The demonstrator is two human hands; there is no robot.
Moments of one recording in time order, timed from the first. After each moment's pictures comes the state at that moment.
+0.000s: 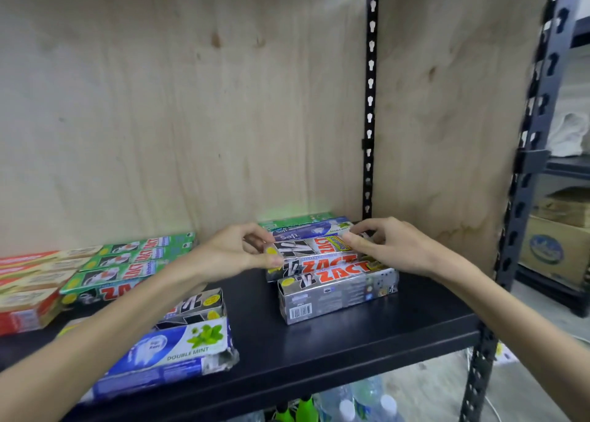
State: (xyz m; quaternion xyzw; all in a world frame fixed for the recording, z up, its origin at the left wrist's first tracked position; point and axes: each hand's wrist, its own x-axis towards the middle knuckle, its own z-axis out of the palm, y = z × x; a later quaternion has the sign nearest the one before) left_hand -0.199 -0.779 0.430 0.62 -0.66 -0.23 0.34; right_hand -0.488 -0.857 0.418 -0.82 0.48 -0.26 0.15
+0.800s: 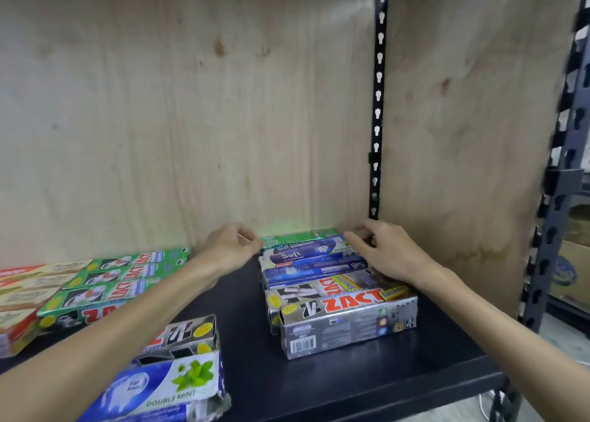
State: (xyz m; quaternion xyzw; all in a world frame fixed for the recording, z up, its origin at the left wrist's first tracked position) left_hand -0.179 -0.848 0.423 0.72 -0.56 -0.09 0.39; right_hand -0.463 -0.919 0.409 -0.81 0.48 -0.33 0.10
